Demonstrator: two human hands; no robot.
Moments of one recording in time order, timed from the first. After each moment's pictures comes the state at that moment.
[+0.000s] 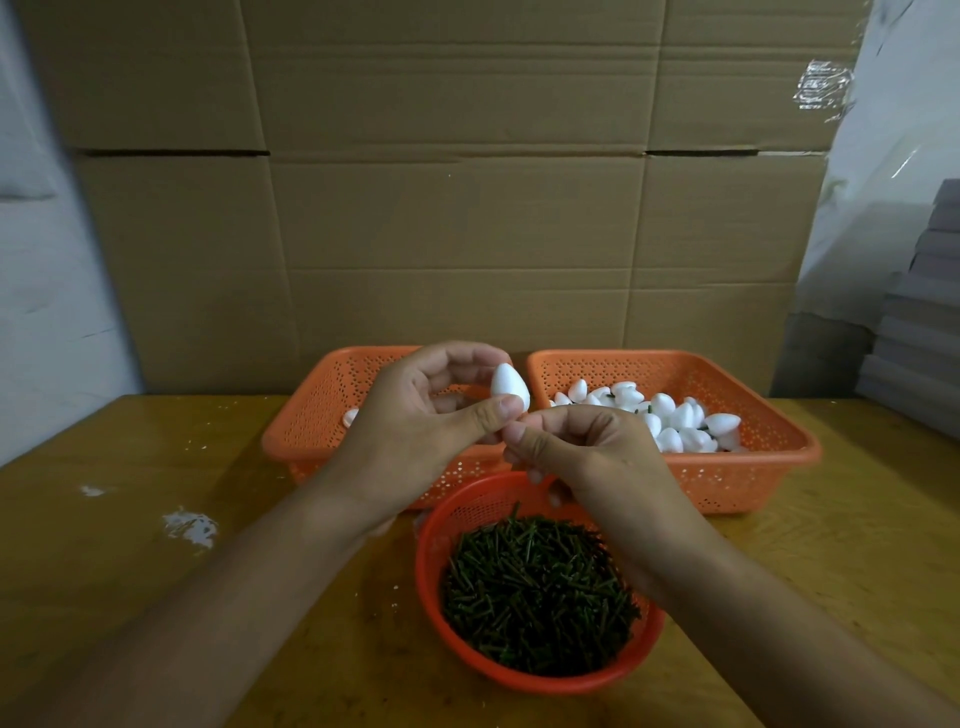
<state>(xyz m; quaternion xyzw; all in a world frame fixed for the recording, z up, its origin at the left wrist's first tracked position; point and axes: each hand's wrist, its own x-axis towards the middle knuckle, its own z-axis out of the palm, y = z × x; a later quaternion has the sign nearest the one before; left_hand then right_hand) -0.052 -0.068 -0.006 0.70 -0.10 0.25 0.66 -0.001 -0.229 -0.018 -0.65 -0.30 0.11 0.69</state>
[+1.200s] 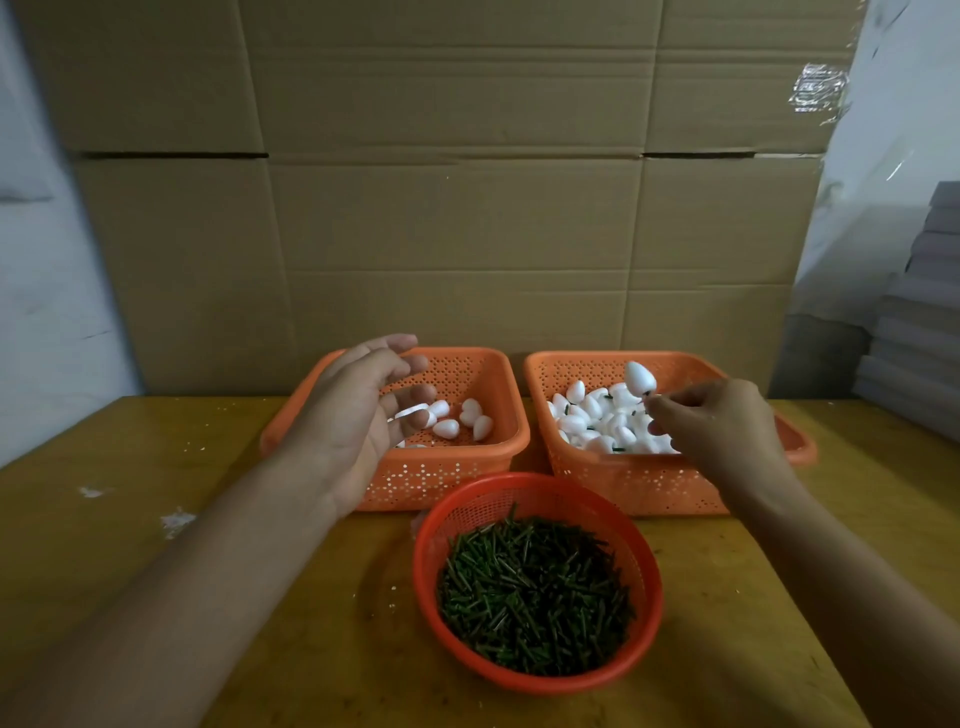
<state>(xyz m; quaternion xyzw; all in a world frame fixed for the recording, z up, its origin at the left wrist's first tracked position) -0.041 -0.037 0.000 0.56 0.10 0.27 0.78 0.089 -0.287 -0.022 -0.85 -0.12 -0.15 0.48</state>
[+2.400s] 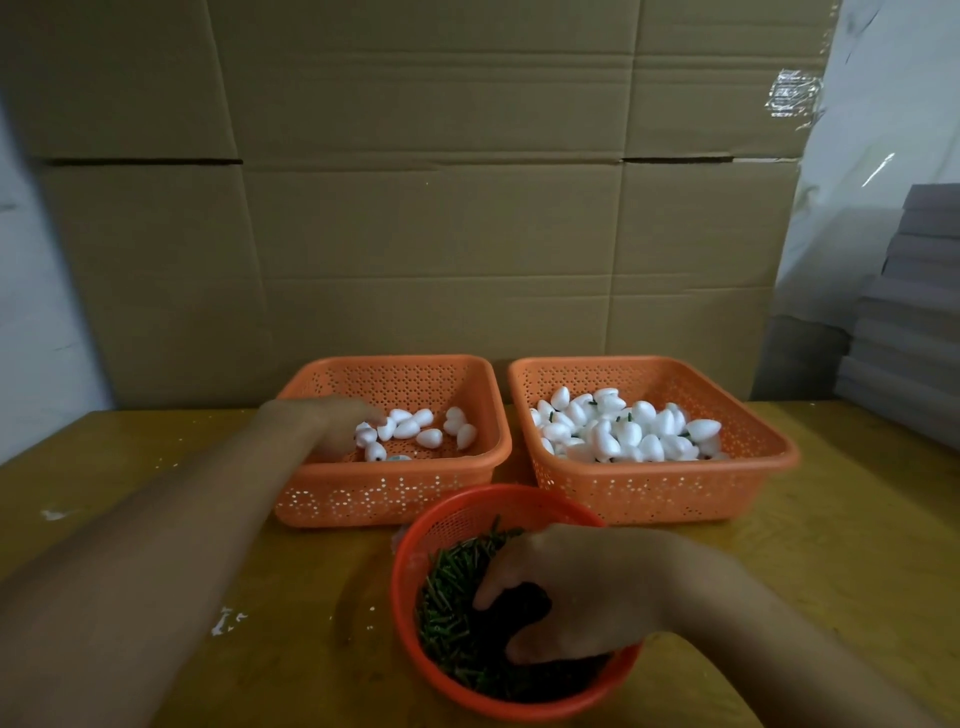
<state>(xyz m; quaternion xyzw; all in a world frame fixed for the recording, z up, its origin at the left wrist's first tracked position) 0.046 0.070 -0.029 0.98 0.13 -0.11 0.12 0.023 -0.245 -0.030 -0.82 -0.54 0.20 0.03</state>
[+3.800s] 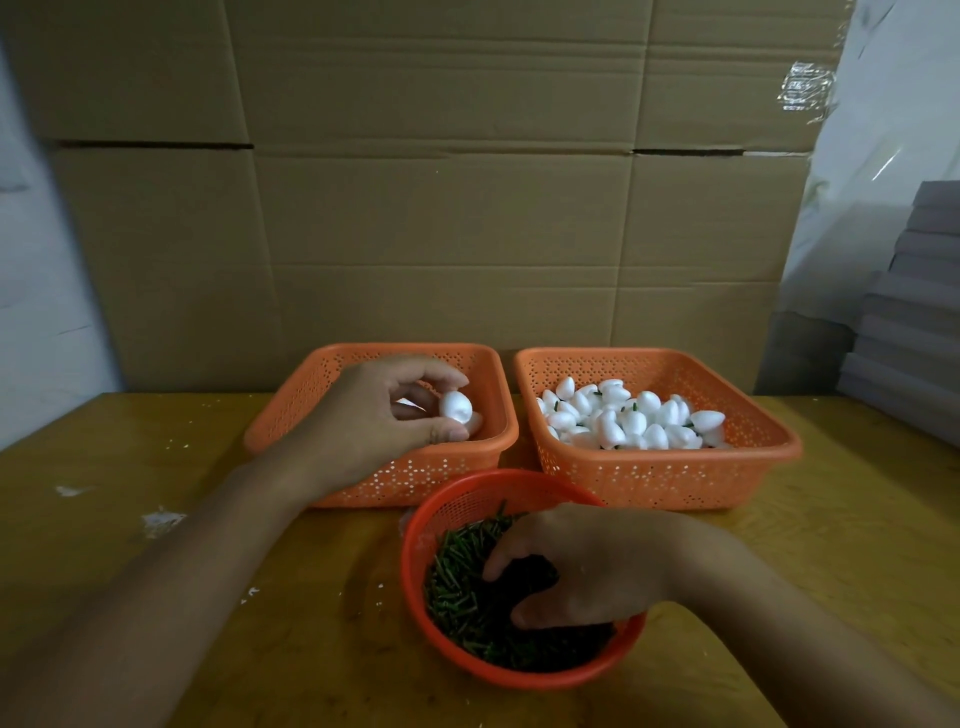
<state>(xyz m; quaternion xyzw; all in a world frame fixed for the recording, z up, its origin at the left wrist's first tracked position) -0.028 -0.011 -0.021 0.87 -0.08 0.24 0.43 0.028 -0.245 -0.035 -0.82 -0.54 0.19 0.03</state>
